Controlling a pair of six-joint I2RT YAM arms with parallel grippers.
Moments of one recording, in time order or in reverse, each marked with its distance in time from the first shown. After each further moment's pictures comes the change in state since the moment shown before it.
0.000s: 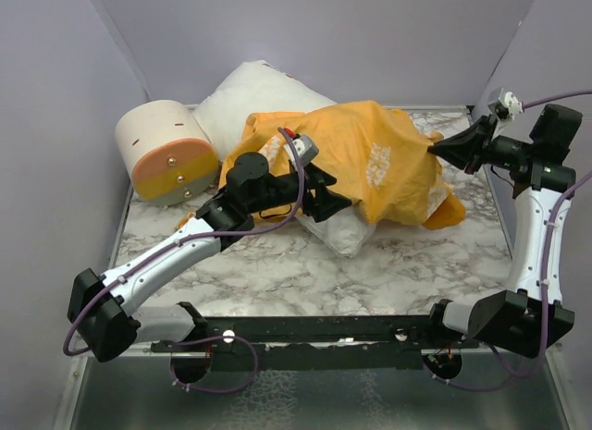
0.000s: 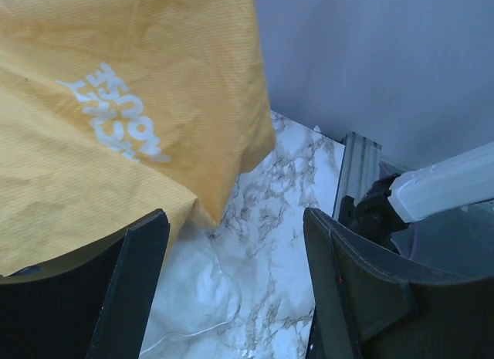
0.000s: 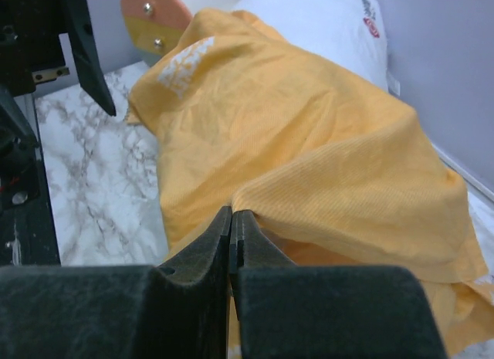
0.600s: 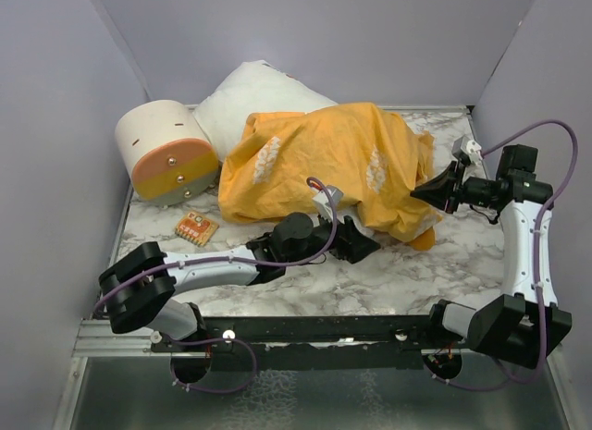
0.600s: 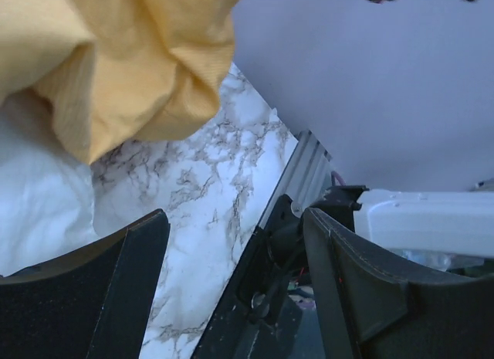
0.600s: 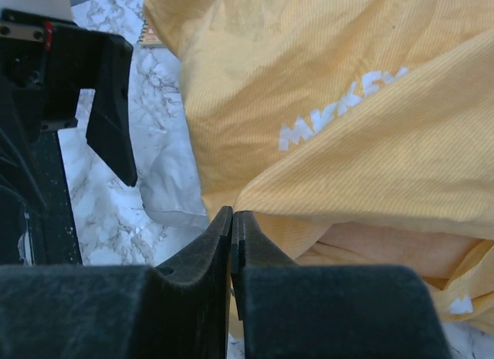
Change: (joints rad) left arm -0.302 0.194 -0.295 0.435 -0.351 -0.423; right arm 0.056 -0.044 -0.222 -0.549 0.092 -0.690
